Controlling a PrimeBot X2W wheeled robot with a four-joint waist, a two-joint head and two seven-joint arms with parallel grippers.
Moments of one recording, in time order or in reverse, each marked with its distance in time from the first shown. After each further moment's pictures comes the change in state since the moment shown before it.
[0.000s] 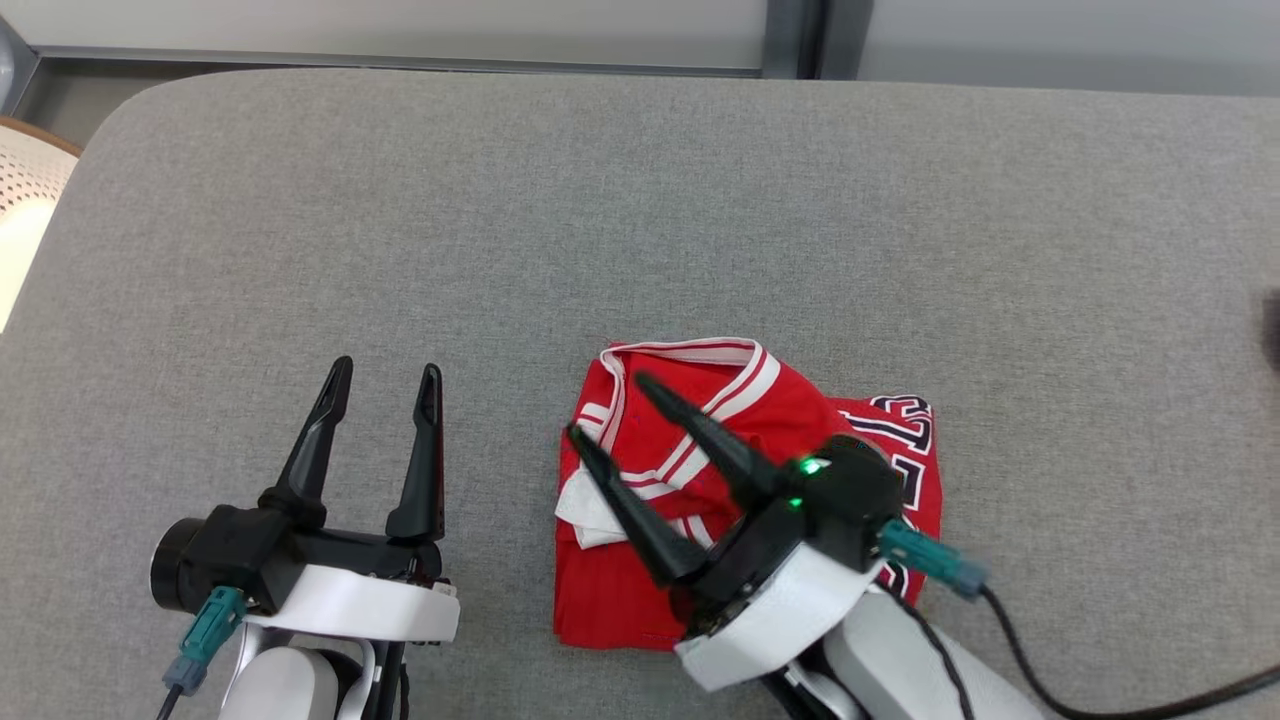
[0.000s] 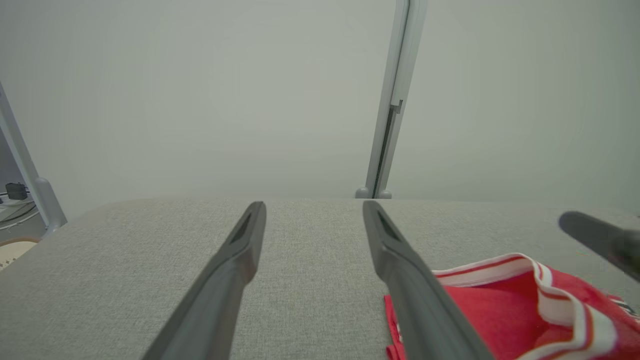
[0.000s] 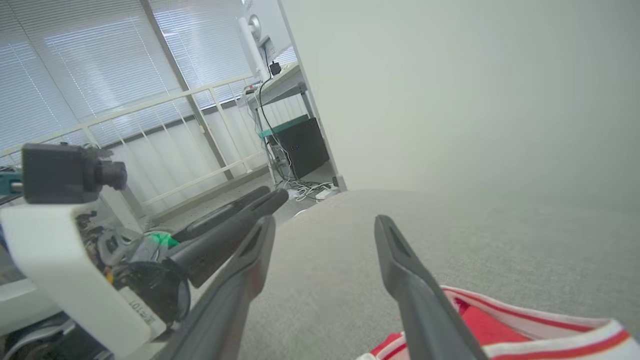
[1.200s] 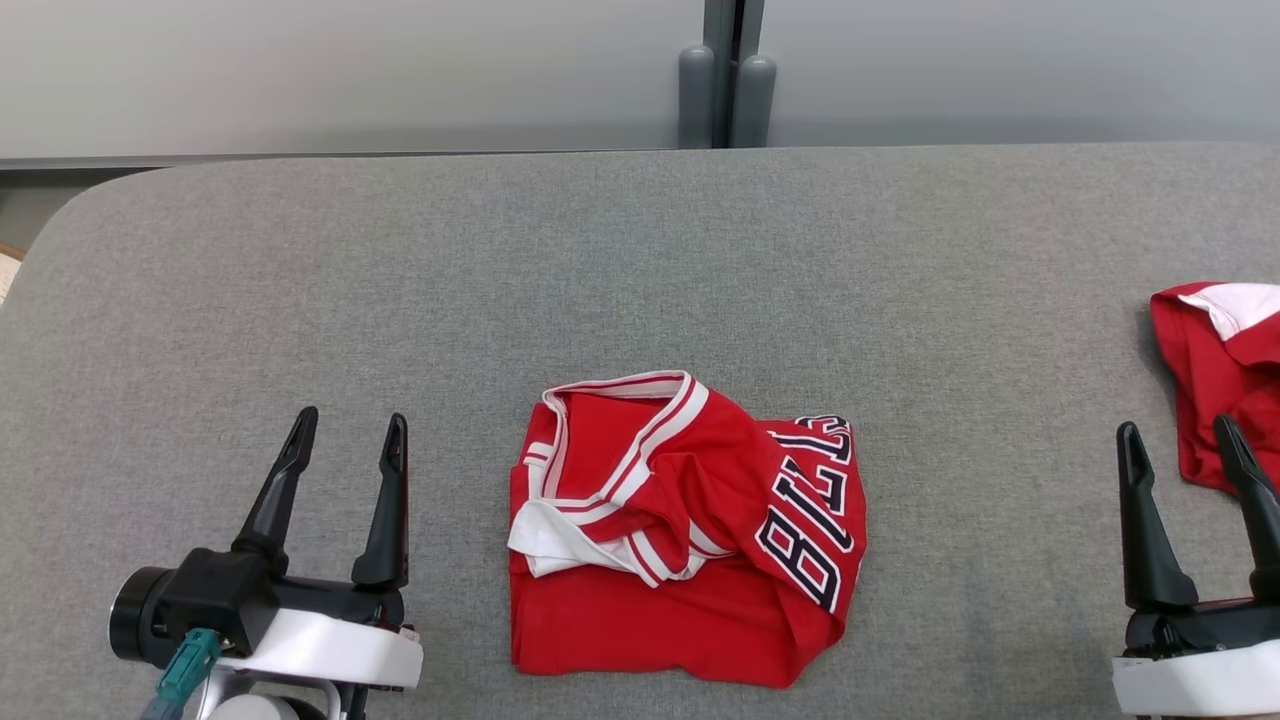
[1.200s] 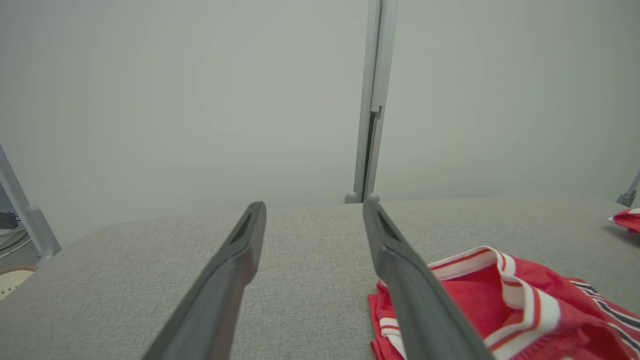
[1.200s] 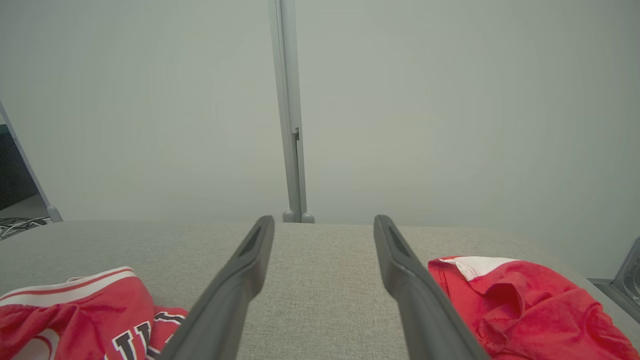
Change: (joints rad) left arm 0.084 0.056 0.021 -0.026 0.022 0.019 0.017; right arm 0.527 -0.111 -0.828 -0.439 -0.244 0.000 0.125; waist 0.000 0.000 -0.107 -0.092
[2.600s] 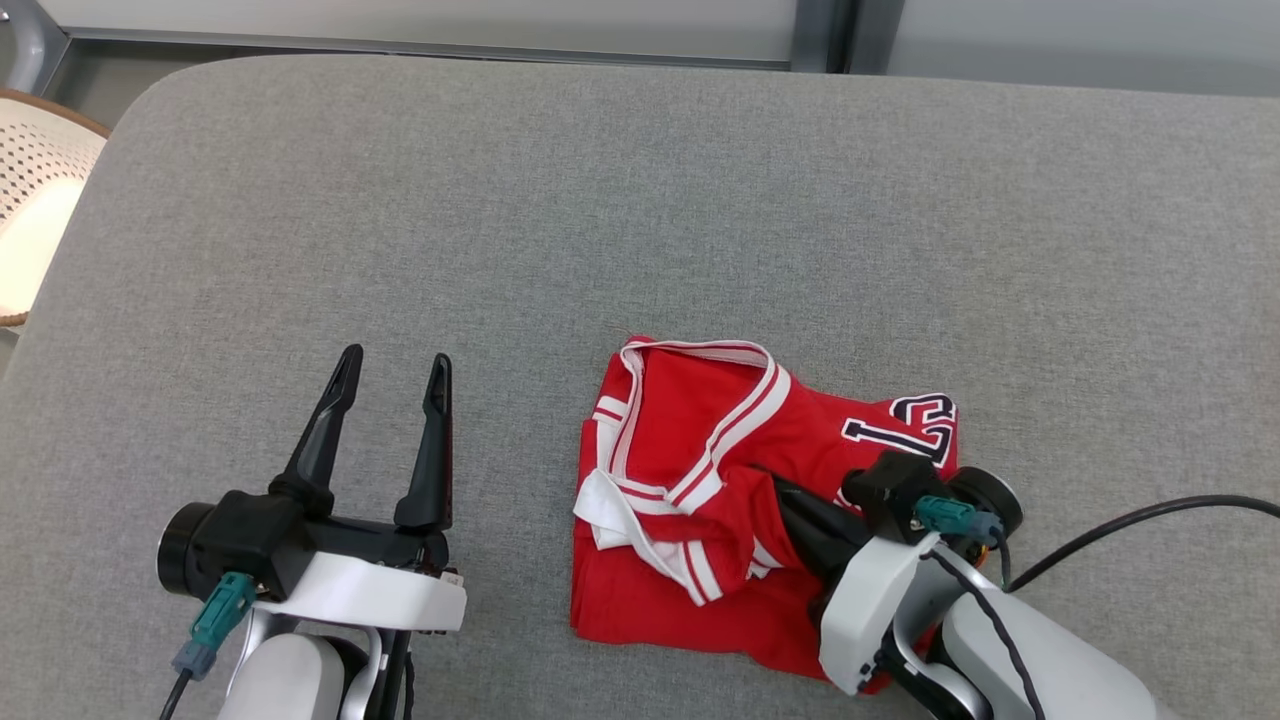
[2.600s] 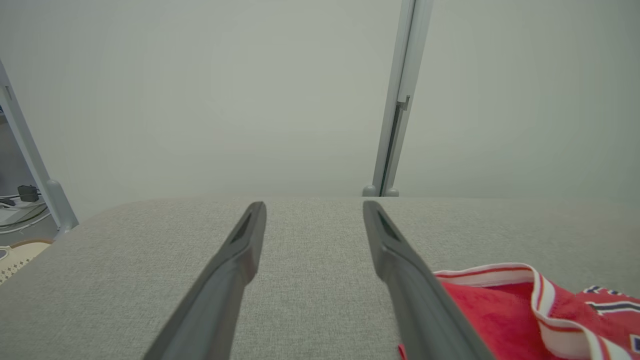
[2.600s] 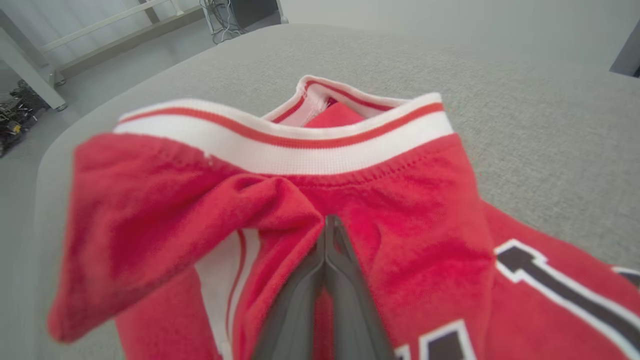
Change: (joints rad) left arm -0.108 -0.056 -0.031 0.042 -0.013 -0.022 -0.015; right arm -0.585 -0.135 0.904 0.625 0.305 0.000 0.049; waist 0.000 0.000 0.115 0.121
